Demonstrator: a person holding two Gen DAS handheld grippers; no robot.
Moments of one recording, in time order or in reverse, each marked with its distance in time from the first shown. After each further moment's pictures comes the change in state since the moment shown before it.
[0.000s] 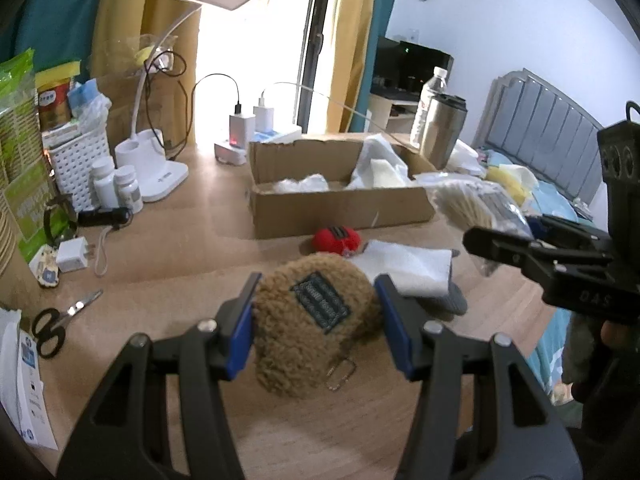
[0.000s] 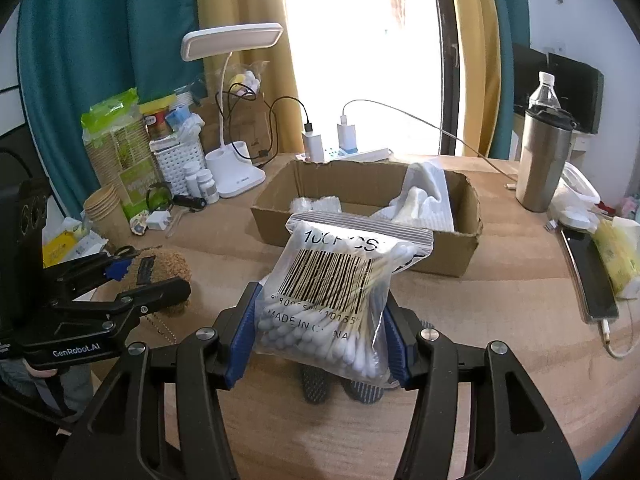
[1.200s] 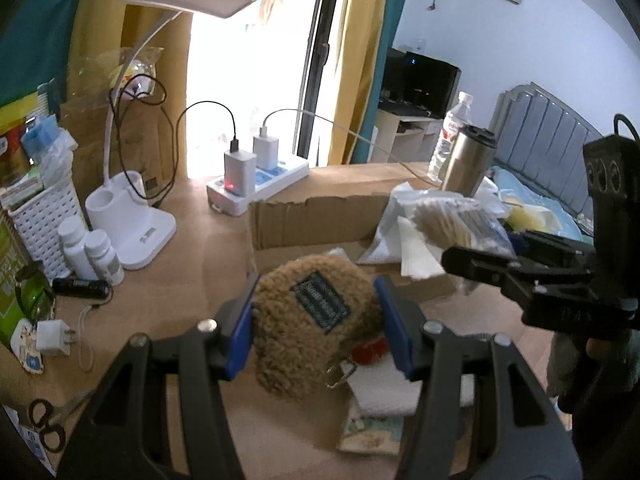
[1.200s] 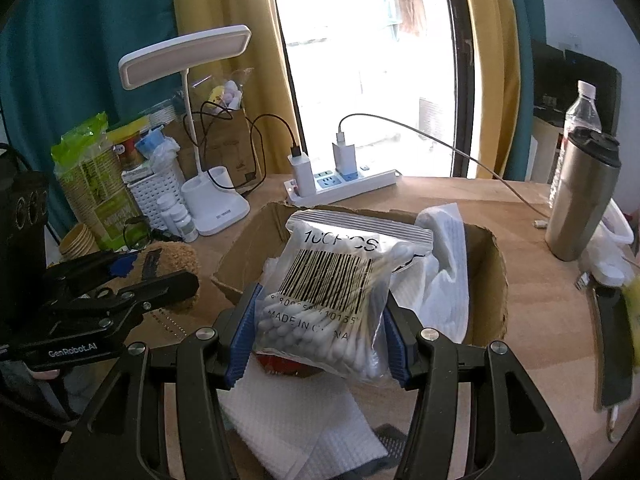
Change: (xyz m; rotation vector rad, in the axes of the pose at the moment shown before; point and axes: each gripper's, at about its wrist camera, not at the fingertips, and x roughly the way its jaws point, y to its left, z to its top) left arm 0.064 0.020 0.079 -0.017 -0.030 -0.005; right arm 0.072 -0.035 0.072 0.004 0.008 0.055
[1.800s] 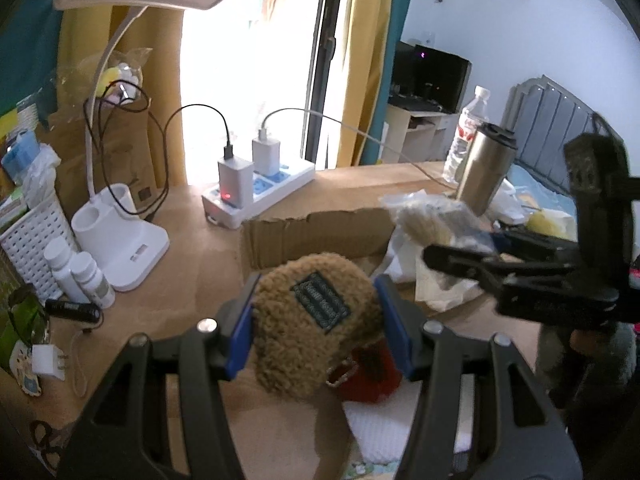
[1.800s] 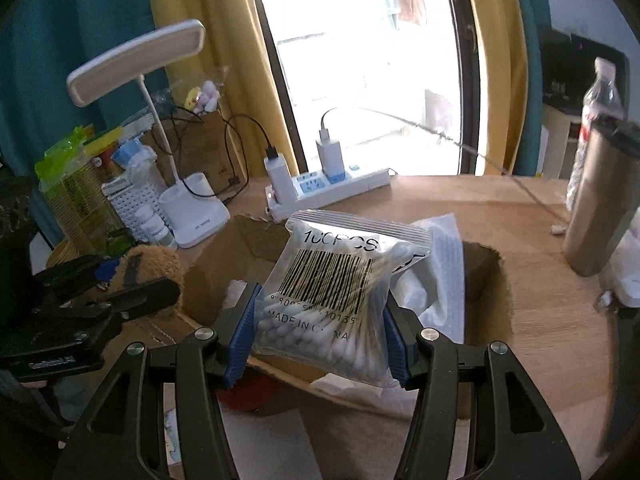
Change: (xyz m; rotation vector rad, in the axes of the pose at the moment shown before) left arm 0.037 -0.009 0.022 0.010 0.019 0.048; right arm 0.049 -0.043 0.017 0.033 0.034 0.046
